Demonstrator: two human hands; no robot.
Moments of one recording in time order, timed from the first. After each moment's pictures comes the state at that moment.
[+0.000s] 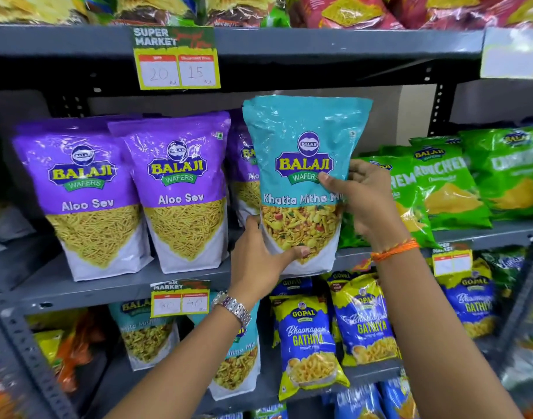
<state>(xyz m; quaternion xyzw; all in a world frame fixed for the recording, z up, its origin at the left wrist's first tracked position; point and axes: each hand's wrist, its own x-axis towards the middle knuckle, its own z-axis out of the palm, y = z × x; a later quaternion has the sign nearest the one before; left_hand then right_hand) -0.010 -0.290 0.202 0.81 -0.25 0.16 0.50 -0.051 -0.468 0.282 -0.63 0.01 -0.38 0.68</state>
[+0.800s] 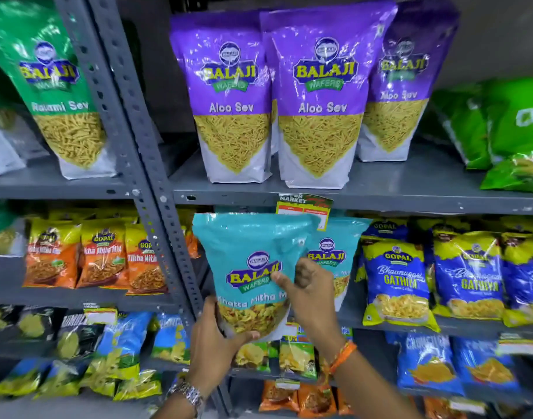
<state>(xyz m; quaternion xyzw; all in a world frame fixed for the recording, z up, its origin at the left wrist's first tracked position) -0.074 -0.001 -0.029 0.84 -0.01 0.10 0.53 -0.057 -0.189 0.028 -0.71 -0.01 -0.17 0.68</state>
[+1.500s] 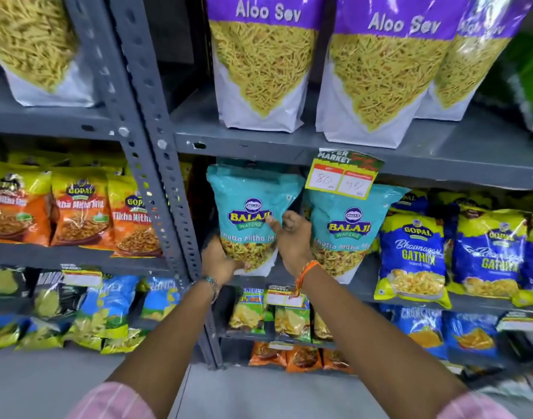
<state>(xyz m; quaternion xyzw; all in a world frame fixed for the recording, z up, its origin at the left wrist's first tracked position) 0.082 0.019 -0.086 0.86 0.04 0.02 0.51 0.085 -0.143 -0.048 -0.70 0.06 -0.17 0.69</state>
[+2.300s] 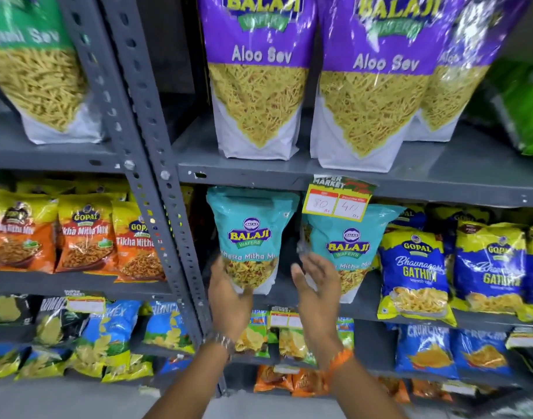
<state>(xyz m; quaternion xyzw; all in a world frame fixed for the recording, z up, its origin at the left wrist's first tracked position) 0.021 -0.009 -0.065 0.81 0.04 0.15 0.56 -0.022 -0.146 -0.028 -0.61 0.14 -0.23 0.74</state>
